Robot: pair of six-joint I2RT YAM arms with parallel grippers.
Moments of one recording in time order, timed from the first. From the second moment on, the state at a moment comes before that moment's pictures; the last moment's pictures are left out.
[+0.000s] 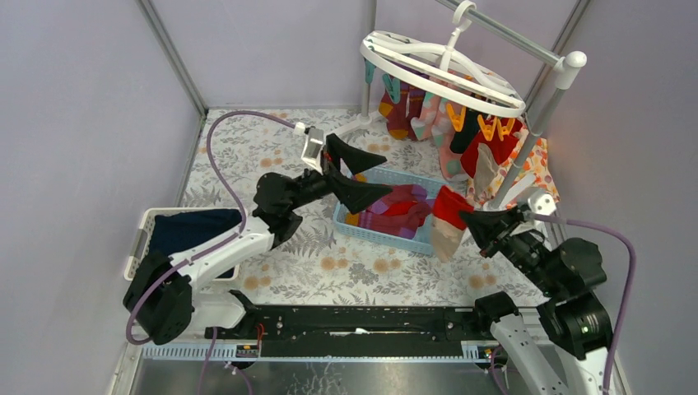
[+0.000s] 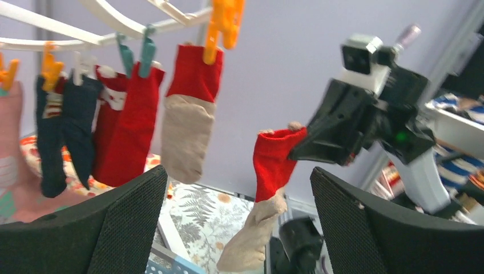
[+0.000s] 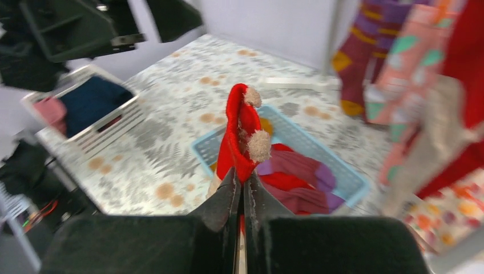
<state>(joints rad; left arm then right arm) -0.70 1.28 0.79 1.06 0.62 -0.67 0.30 0.35 0.90 -0.55 -0.46 0.08</state>
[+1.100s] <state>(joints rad) -1.20 1.75 1.87 -0.10 -0.42 -0.67 0.33 0.29 0.98 -0.69 0.12 0.11</state>
